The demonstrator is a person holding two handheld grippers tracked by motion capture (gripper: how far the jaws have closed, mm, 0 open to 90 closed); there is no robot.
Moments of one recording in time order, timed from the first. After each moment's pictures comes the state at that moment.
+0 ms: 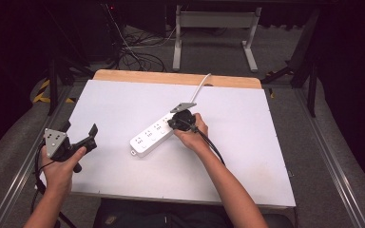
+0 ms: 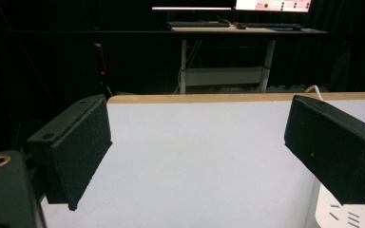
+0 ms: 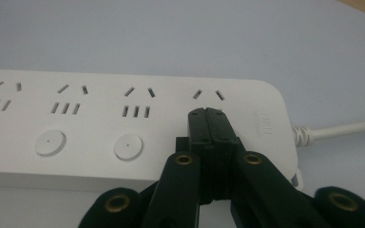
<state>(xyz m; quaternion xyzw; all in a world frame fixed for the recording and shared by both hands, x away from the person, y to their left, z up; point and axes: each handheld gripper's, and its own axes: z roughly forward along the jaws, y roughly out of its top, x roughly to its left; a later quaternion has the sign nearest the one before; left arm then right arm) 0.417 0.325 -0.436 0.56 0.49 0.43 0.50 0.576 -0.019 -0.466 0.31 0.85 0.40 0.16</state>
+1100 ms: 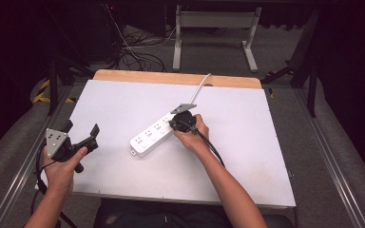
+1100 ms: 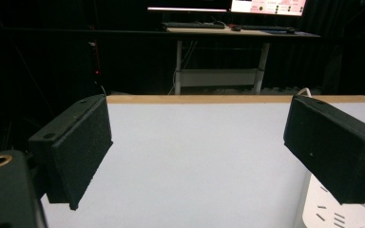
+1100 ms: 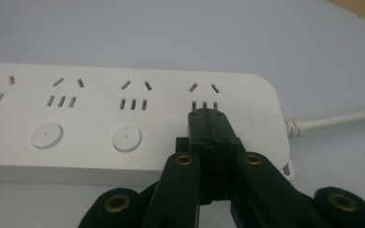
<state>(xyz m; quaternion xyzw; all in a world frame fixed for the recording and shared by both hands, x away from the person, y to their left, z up) 0.416 0.321 -0.435 0.56 0.50 0.42 0.51 0.568 -0.018 -0.465 0.32 0.85 0.39 0.18</state>
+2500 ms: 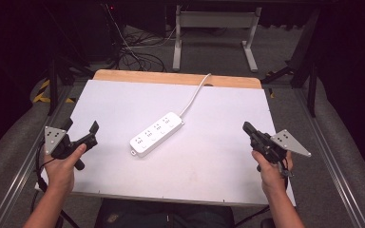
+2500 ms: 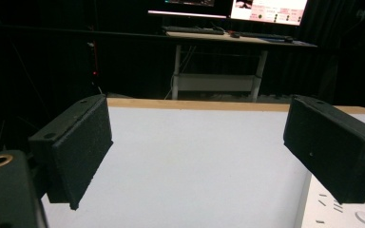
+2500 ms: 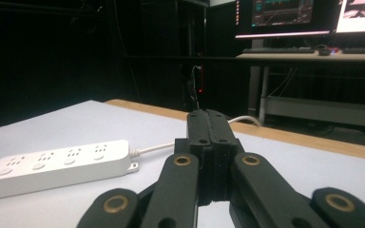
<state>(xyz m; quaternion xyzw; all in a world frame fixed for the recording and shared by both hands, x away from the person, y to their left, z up) 0.424 0.322 -0.433 0.55 0.50 0.41 0.53 0.446 -0.243 -0.432 0.36 0.62 0.61 0.33</state>
